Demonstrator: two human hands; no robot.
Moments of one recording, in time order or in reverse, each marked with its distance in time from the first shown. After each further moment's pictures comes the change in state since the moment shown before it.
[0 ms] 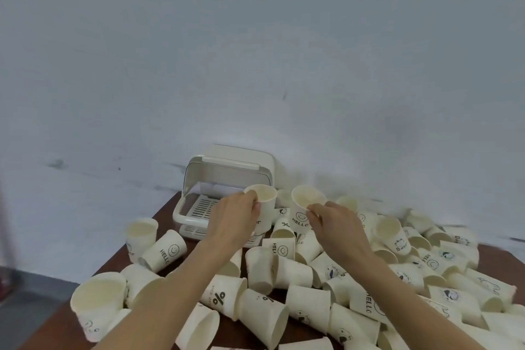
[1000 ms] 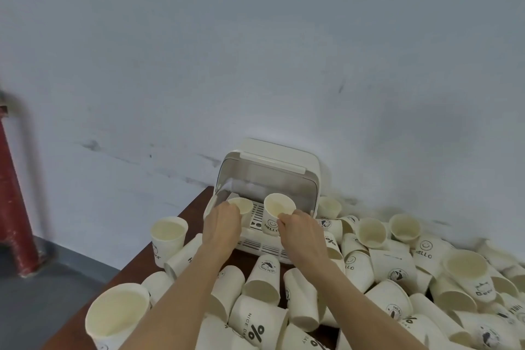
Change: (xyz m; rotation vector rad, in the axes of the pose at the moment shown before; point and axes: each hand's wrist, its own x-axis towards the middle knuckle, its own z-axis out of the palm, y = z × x) left_hand 0.033 -0.135 0.085 0.092 -0.070 -0.349; right_hand 0.080 -0.092 0.147 -0.030 -0.121 -0.079
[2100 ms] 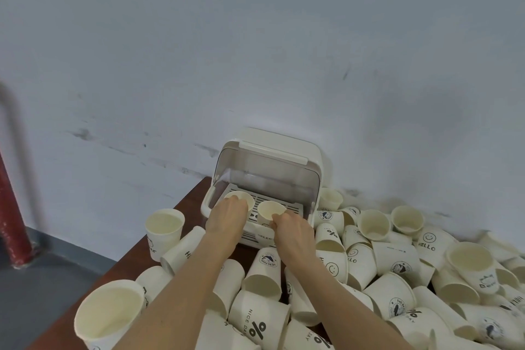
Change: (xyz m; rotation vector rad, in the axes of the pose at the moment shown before) left_hand 0.005 0.006 0.003 0.288 -0.200 0.213; right_hand 0.007 -0.005 0.044 -0.006 -0.067 0.054
